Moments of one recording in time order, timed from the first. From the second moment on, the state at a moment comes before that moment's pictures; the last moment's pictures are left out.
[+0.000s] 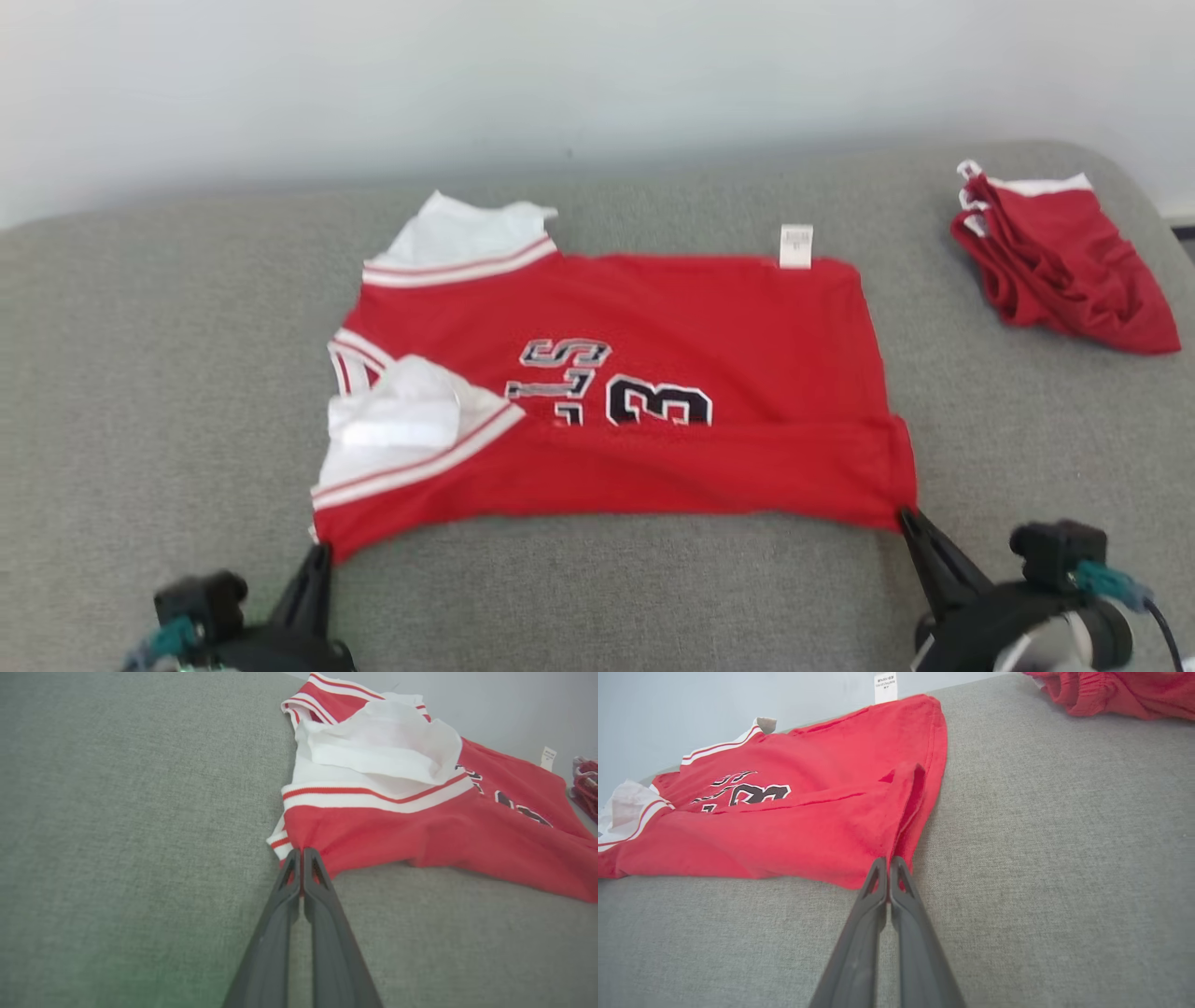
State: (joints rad) left arm -0.31 0.33 -0.43 0.63 -0.81 -0.05 -0.23; right arm -0.22 -0.33 0.35 0.50 0.63 0.13 -0.12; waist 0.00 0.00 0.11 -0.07
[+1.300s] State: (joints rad) left arm 0.07 0.26 -0.06 0.02 -0.44 0.05 -0.26; right arm 0.08 -0.23 0.06 0.07 0.40 0.13 -0.21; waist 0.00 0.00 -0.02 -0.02
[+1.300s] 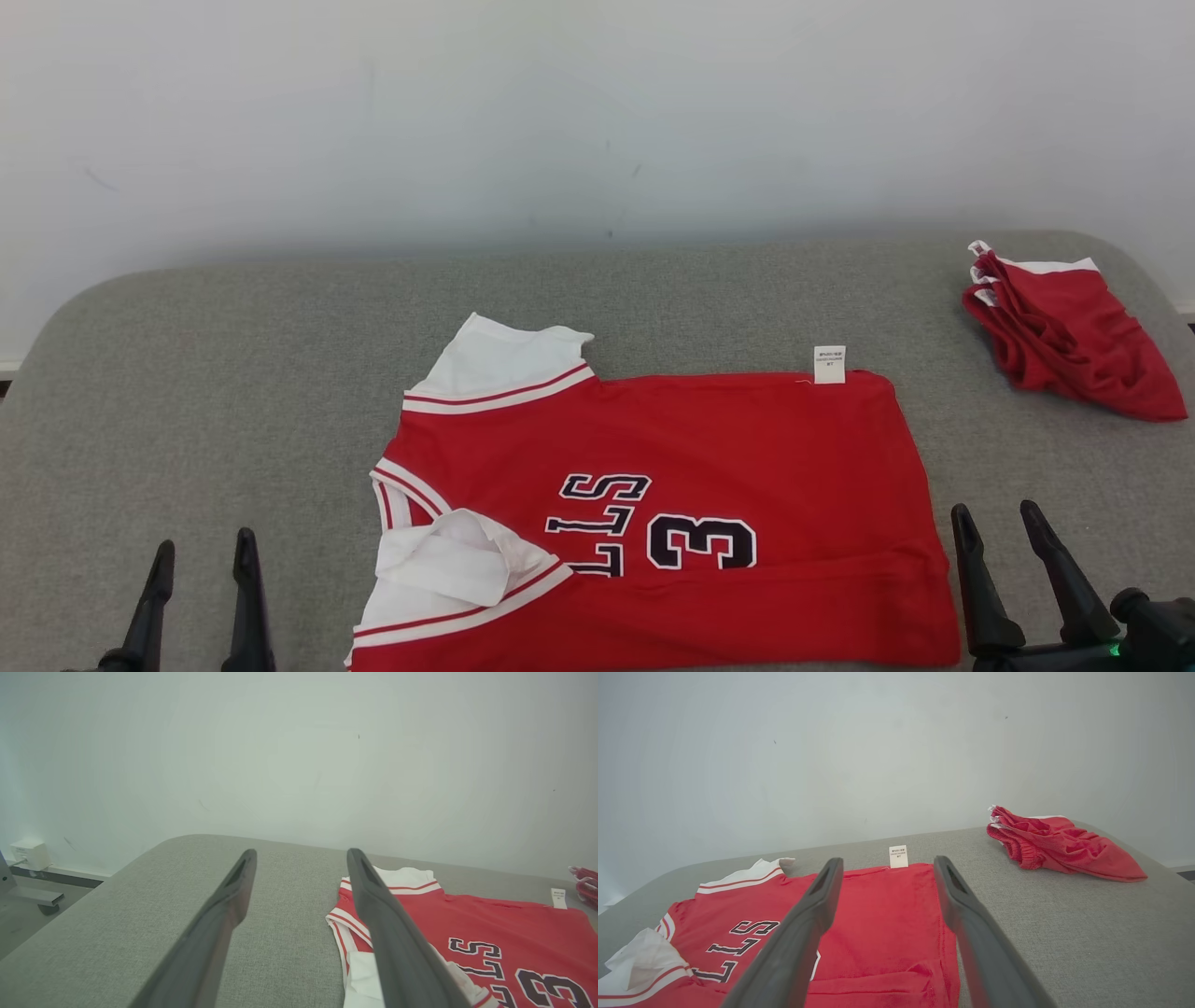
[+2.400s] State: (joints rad) left arm -0.32 0.36 -0.10 0.20 -0.39 -0.13 -0.16; right arm -0.27 -0.23 0.09 0.34 0.39 0.13 -0.18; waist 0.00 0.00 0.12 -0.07
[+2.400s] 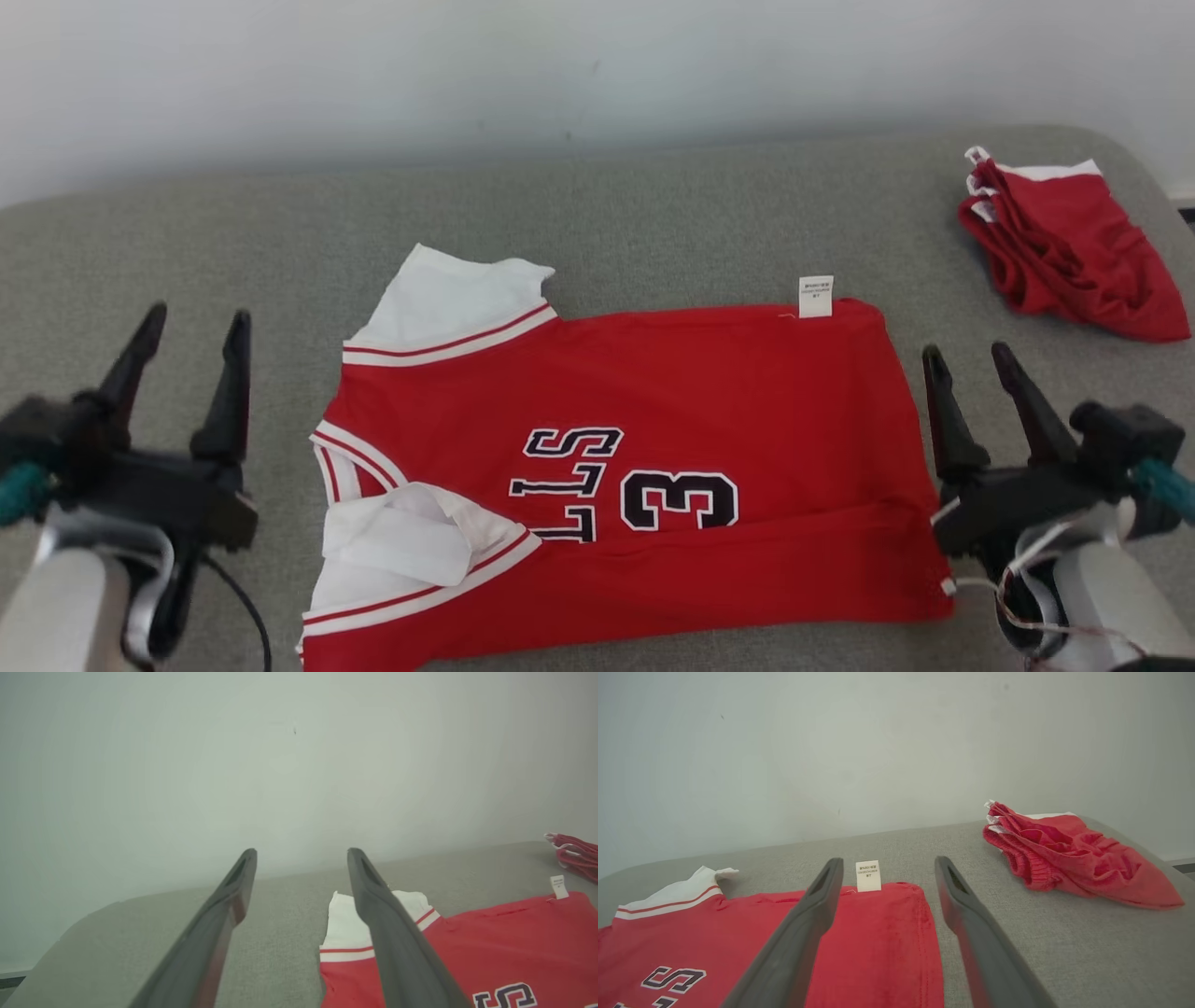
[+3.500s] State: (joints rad) left arm -1.13 0.65 -0.80 0.65 -0.87 -0.13 0.24; right arm -0.96 -0.24 0.48 0.79 0.58 0.13 0.10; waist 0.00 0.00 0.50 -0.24
